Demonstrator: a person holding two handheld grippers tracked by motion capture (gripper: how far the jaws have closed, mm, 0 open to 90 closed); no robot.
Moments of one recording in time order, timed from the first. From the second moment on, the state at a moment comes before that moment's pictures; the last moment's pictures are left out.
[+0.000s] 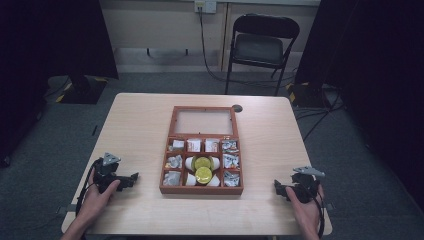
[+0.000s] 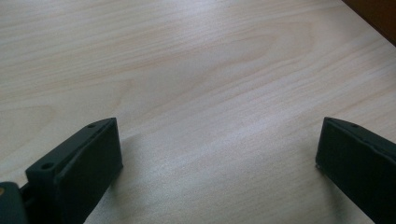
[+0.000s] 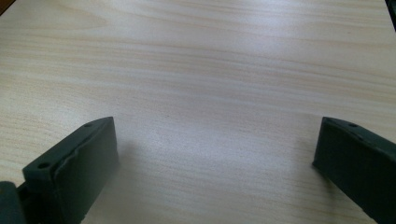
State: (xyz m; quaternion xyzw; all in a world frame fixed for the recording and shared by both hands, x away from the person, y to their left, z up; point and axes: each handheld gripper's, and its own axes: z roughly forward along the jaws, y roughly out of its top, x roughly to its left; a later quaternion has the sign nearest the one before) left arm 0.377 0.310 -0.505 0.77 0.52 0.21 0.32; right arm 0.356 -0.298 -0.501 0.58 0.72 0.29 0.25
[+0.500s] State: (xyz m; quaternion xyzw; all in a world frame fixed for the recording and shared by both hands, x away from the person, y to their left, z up) left arm 0.378 0.309 -0.505 0.77 0.51 0.21 0.32; right arm 0.356 -0.299 -0.498 0.58 0.72 0.31 0.25
